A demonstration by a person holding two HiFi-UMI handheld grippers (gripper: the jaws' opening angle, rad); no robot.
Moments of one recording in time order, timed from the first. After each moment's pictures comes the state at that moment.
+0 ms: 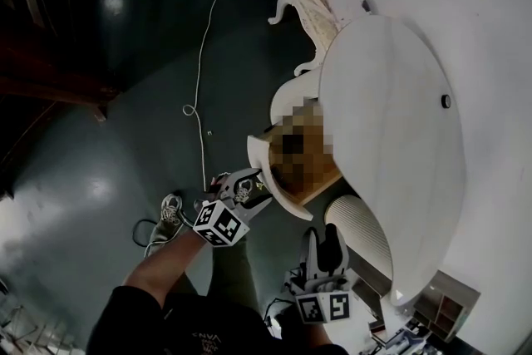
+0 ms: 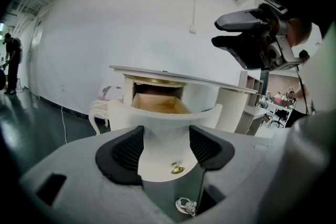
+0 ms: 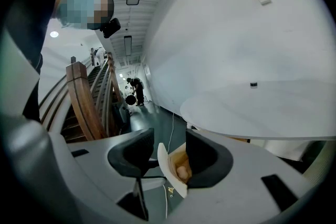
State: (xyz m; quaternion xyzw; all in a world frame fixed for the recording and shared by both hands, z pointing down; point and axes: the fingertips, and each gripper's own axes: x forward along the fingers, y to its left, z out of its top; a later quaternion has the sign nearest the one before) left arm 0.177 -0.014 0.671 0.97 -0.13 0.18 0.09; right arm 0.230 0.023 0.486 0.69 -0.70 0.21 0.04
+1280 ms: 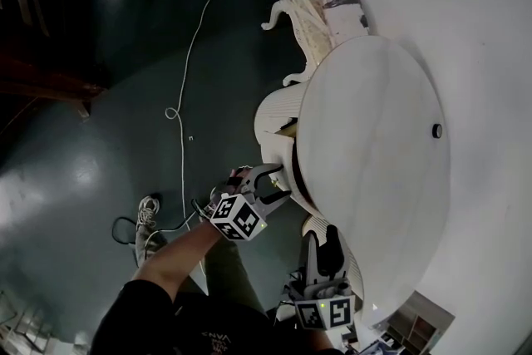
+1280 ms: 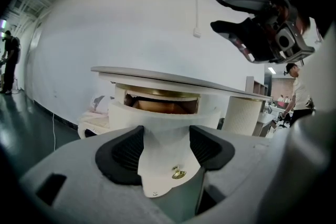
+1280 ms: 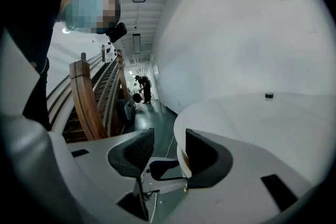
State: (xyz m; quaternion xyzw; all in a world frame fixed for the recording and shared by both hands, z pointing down) left arm 0.296 -0.086 0.663 0.98 -0.13 0.13 0.08; right arm 0.282 -0.056 0.467 0.65 -0.74 0.18 0.05
